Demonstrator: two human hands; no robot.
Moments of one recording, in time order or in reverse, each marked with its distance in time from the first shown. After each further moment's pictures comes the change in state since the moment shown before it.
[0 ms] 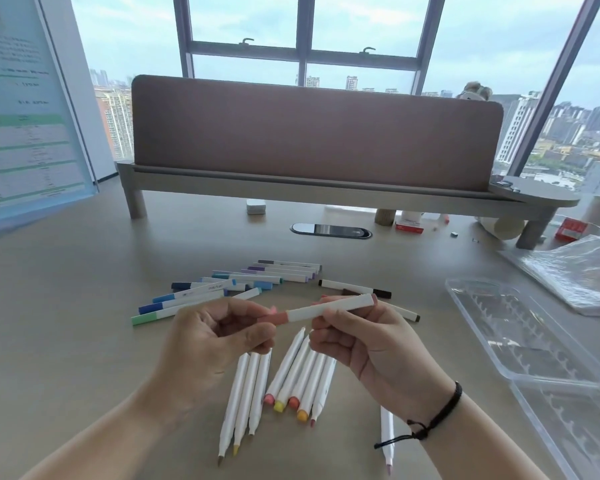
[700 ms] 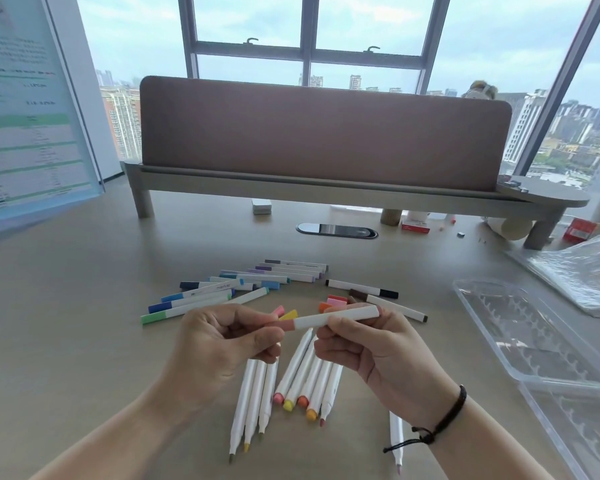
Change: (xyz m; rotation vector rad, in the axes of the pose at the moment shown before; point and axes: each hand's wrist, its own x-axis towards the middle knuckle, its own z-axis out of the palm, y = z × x) left_hand -0.003 -0.001 -0.004 0.032 0.008 0.004; right_hand -0.002 0.006 -0.004 -0.050 -0.022 0.005
